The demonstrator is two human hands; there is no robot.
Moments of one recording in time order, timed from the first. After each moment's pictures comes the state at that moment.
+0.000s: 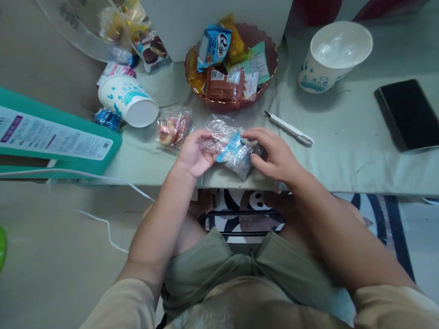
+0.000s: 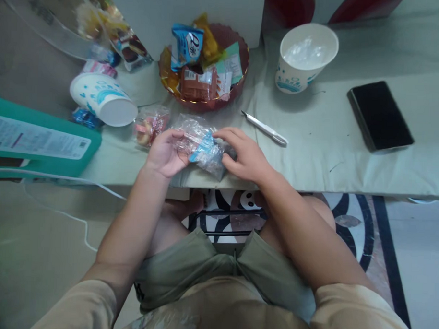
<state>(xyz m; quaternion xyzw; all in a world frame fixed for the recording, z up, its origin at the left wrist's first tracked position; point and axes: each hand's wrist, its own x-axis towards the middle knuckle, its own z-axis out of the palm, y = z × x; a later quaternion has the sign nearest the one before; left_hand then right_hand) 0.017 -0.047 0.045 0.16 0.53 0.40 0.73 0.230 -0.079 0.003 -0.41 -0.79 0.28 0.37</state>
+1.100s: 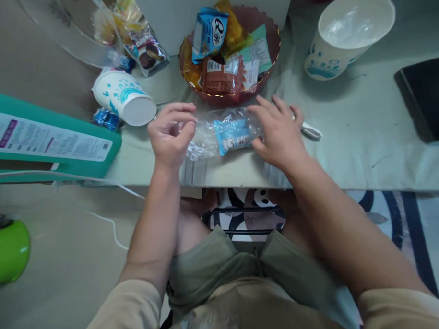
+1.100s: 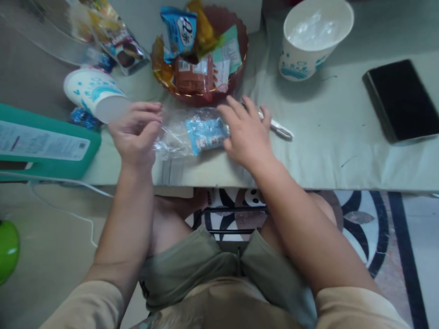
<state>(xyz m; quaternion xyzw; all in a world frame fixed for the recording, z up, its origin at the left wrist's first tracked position) -0.019 -0.038 0.041 0.58 0.55 0.51 0.33 0.221 -0.059 0.009 -0.57 -0.75 0.16 0.28</state>
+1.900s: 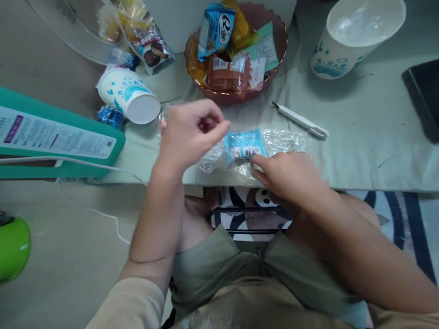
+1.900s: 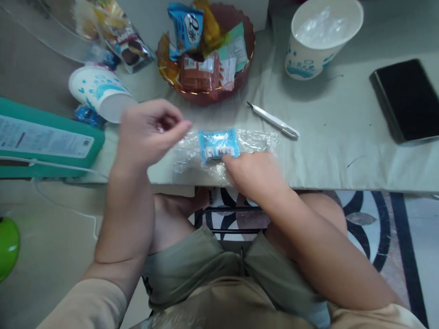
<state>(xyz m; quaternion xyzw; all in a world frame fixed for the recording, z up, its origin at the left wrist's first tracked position) 0.005 -0.049 0.088 0.67 0.55 0.34 0.37 0.213 -0.116 0.056 -0.55 -0.82 0.12 -0.08</state>
